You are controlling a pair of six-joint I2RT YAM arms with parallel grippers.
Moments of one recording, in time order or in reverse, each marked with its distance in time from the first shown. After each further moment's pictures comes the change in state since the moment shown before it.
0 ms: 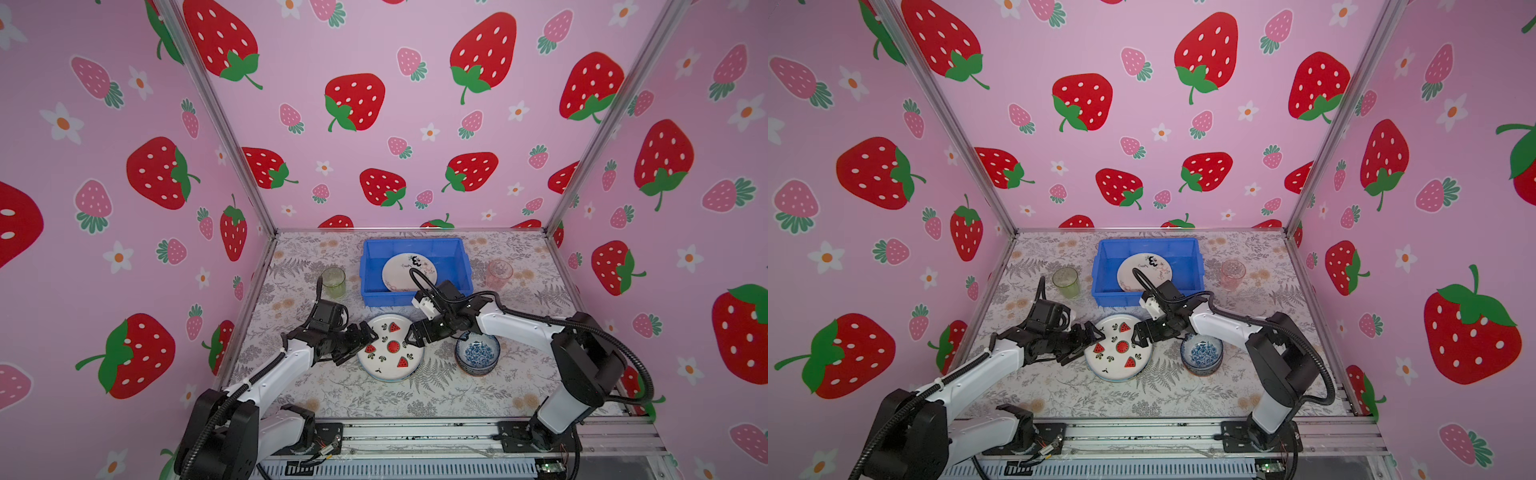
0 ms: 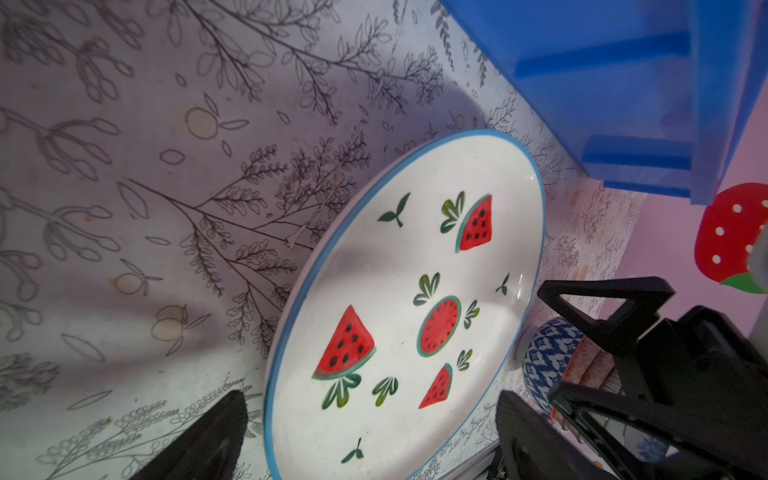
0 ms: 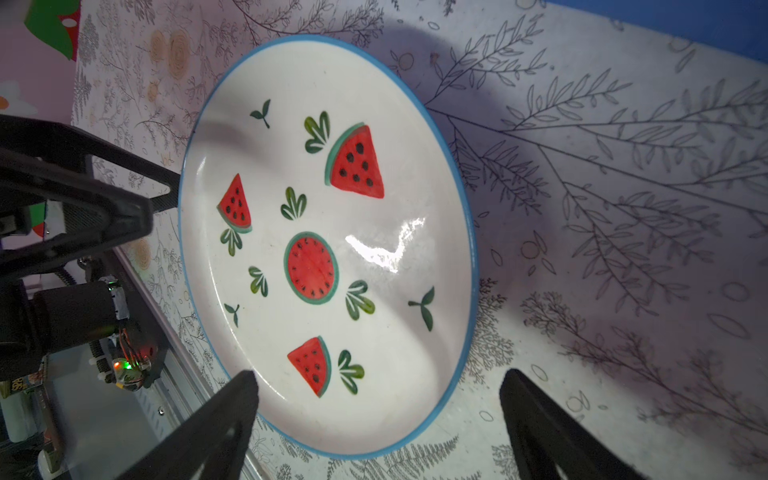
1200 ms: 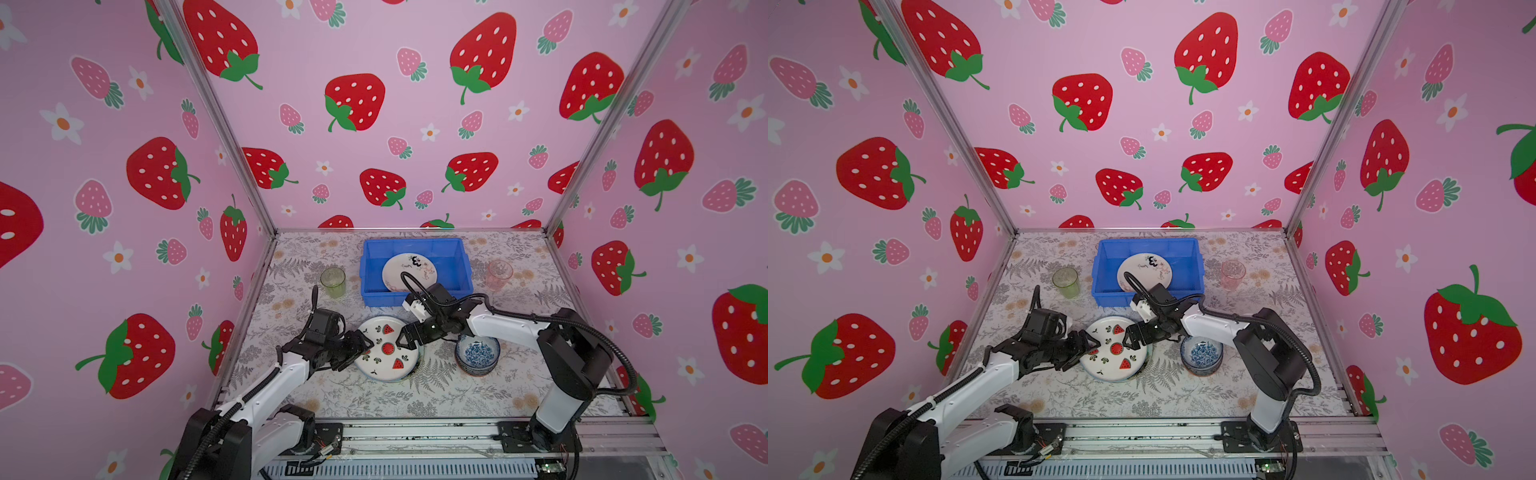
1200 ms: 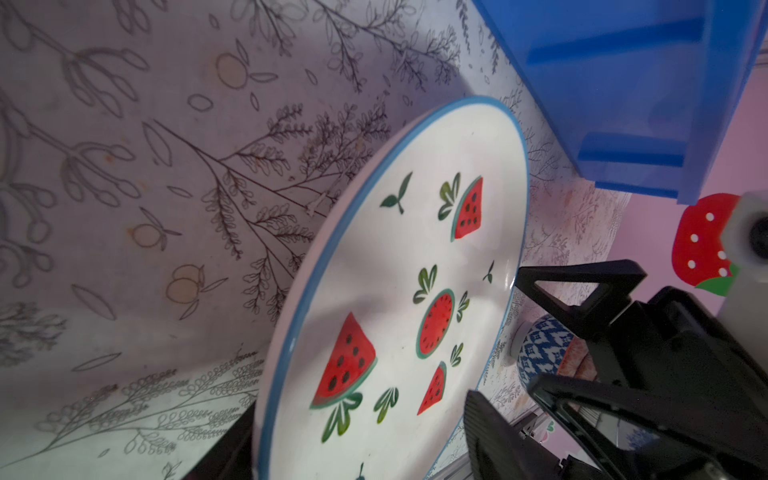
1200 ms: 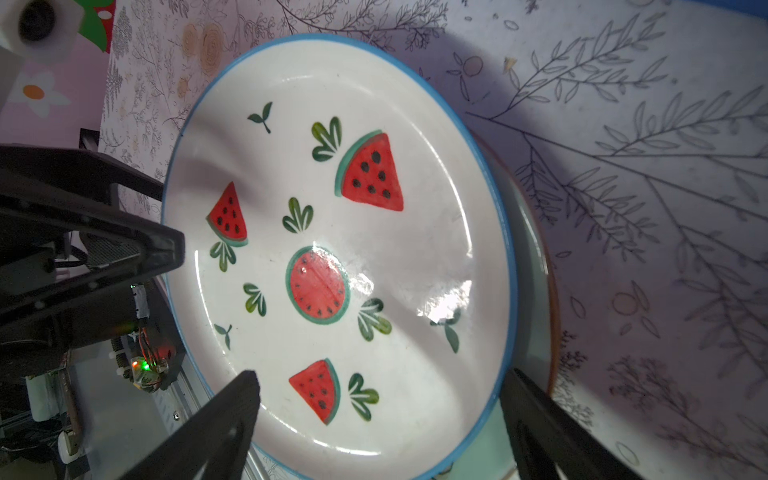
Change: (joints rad) left arm -0.001 -0.117 -0.097 0.035 0.010 -0.059; right arm 0.044 0.071 0.019 0.082 -0.042 0.026
